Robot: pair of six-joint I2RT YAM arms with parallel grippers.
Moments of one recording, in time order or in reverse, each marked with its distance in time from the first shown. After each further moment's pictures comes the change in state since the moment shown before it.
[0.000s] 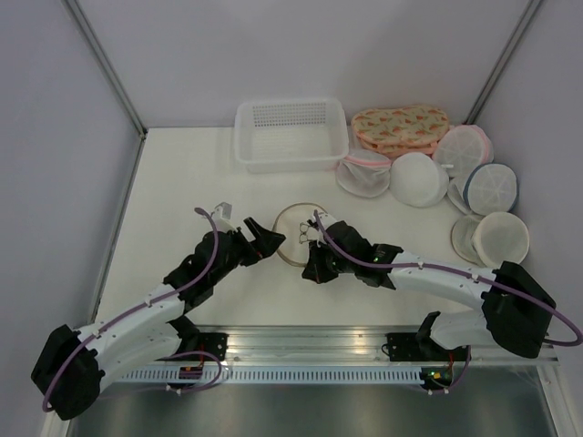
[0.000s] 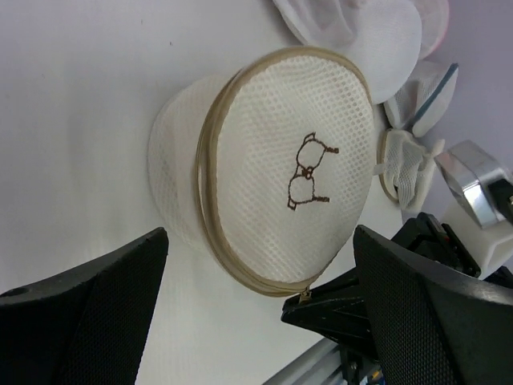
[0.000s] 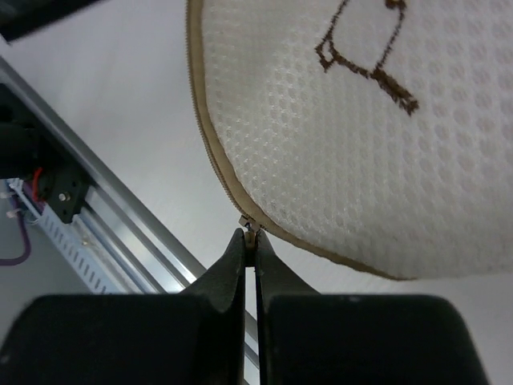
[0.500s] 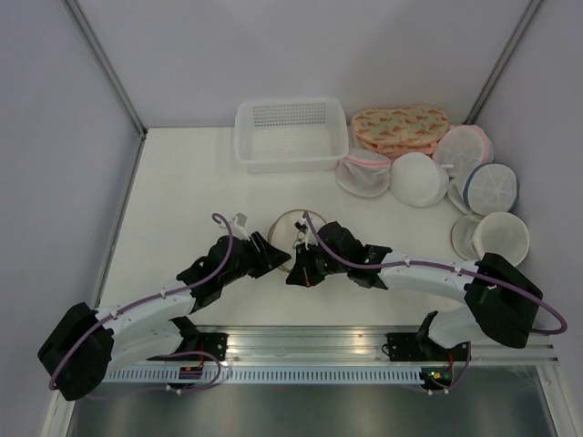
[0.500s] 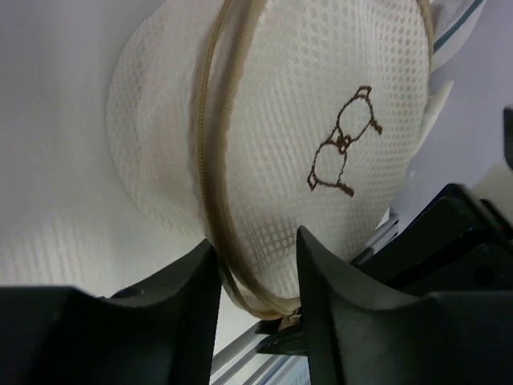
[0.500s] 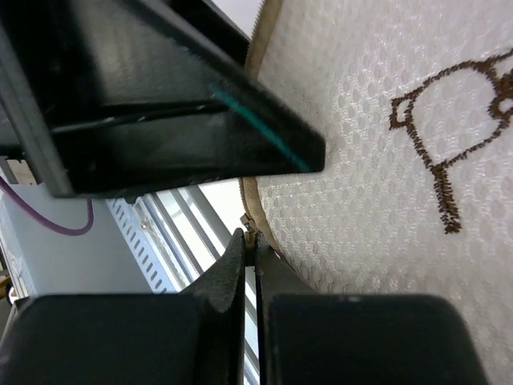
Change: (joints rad) left arm -0.062 0.139 -0.053 0.063 0.136 -0.163; right arm 0.017 0.092 -0.007 0.229 -0.213 0.033
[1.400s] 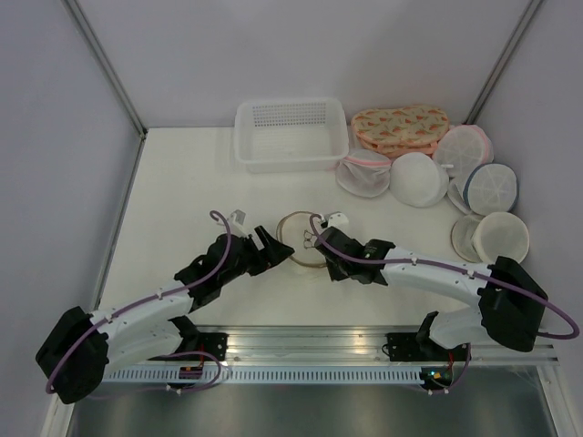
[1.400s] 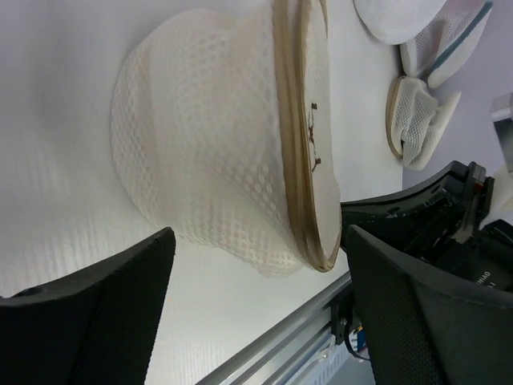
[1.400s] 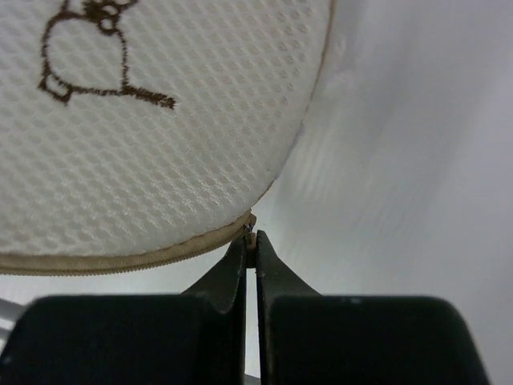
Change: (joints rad) left arm -0.005 -0.016 0.031 -0.033 -0.047 0.046; right arm 0.032 -0.037 0.111 -0.557 0.615 -0.024
